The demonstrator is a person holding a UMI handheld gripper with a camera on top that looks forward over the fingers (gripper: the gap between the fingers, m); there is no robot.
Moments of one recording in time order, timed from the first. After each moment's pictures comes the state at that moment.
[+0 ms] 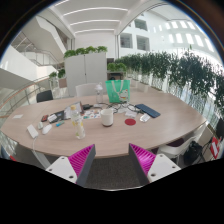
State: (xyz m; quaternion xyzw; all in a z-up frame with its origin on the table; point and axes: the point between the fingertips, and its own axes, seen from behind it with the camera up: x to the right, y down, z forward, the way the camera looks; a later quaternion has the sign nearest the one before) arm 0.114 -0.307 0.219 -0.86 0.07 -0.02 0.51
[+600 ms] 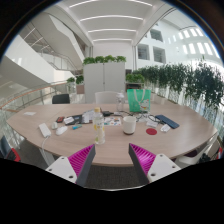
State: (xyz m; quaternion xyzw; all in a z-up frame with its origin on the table) arm 0.026 -0.278 0.202 -0.82 -0.01 0.02 0.57
